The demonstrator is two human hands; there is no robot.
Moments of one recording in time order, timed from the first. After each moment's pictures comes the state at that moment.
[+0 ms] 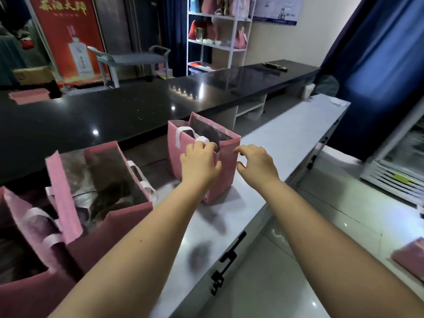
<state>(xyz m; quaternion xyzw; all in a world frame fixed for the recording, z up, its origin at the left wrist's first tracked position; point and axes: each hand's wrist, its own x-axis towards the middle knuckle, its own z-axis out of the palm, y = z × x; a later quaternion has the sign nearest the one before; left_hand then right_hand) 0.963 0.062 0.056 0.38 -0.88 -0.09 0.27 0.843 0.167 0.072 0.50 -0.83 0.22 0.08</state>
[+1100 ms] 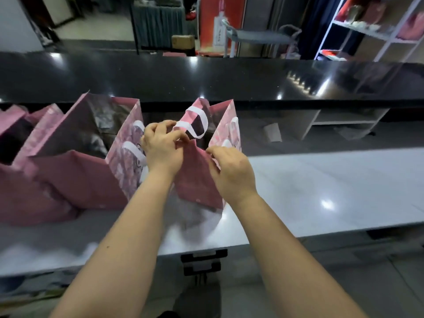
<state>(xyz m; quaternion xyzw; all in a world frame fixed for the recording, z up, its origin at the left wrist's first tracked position) 0.936 0.064 0.024 0.65 -0.63 0.03 0.42 0.772 0.115 0.029 0.78 -0.47 0.41 0.05</state>
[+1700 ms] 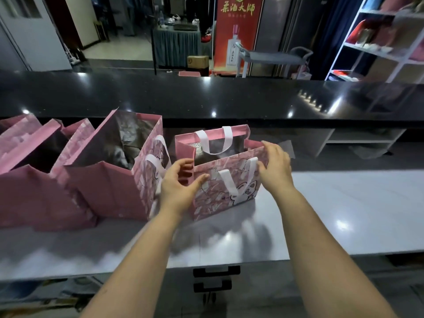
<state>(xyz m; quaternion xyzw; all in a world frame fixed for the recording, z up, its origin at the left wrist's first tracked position) 0.951 0.112 -0.010 0.56 -0.53 -0.28 0.58 0.711 0.055 0.023 0.65 -0.67 0.35 -0.11</state>
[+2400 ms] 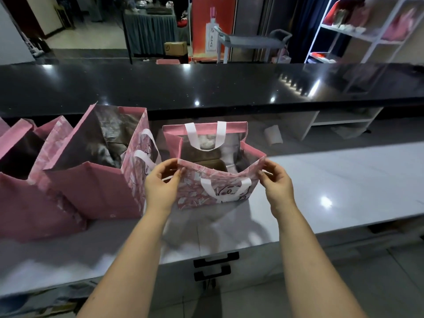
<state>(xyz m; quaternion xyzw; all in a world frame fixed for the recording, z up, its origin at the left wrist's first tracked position) 0.970 0.107 -0.020 0.52 -0.49 -0.34 0.62 0.705 0.107 -0.028 0.40 -0.58 0.60 -0.39</state>
